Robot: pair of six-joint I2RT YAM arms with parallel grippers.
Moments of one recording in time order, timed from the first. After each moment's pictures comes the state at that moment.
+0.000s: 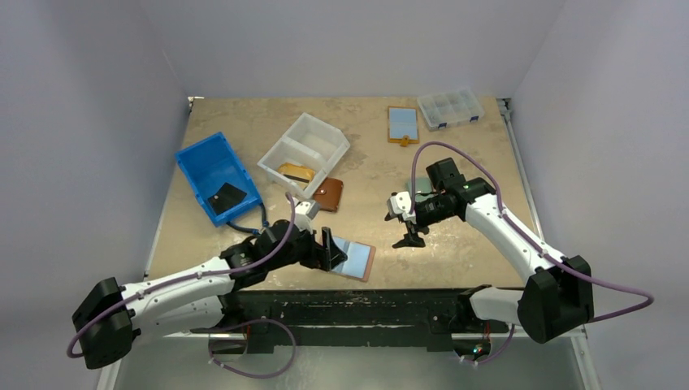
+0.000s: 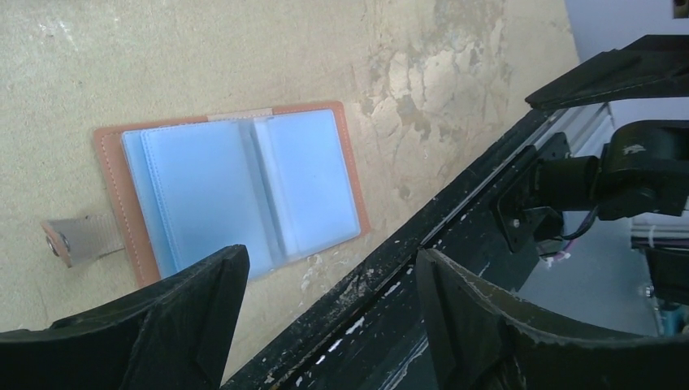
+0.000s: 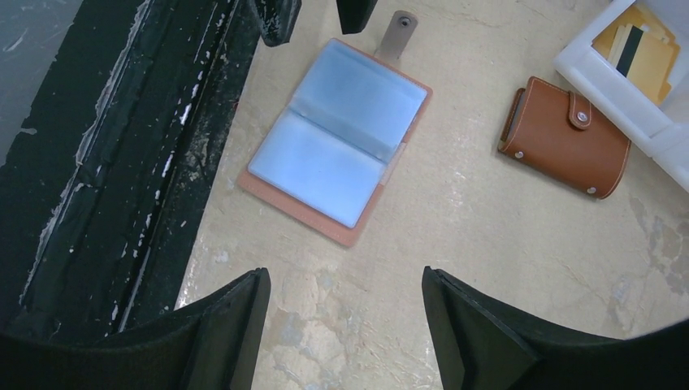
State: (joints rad) left arm -0.94 0.90 0.41 -0.02 0.04 -0.73; right arm 0.37 1.25 0.93 -0.90 -0.93 -1.30
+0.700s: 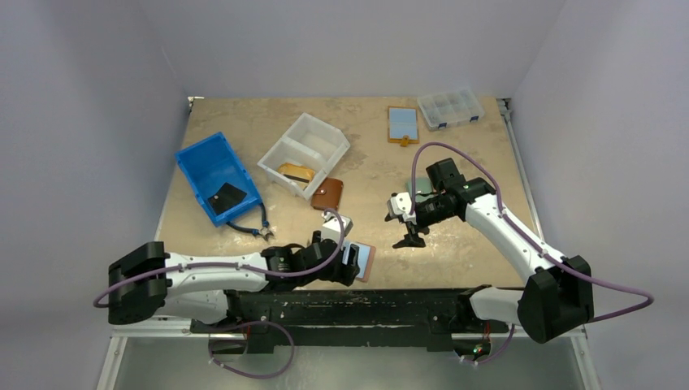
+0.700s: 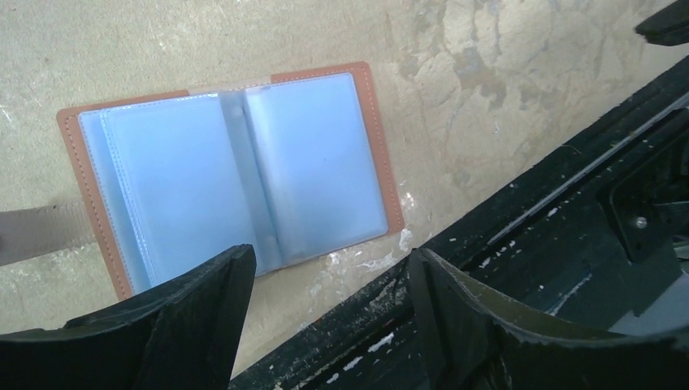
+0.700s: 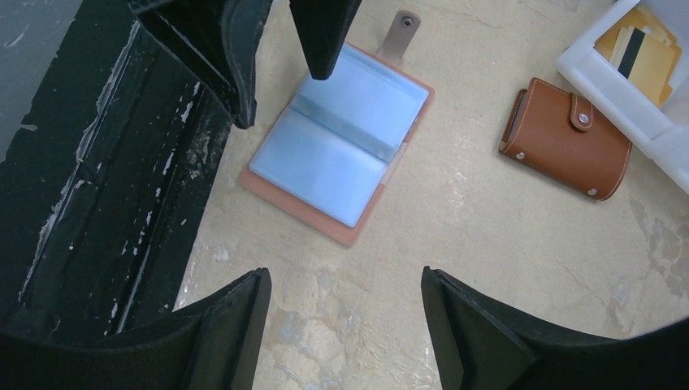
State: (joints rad) left arm -1.25 1.20 0.59 -0.11 -0.35 -0.73; right arm 0.37 1.25 0.93 -0.90 -0.93 -1.32
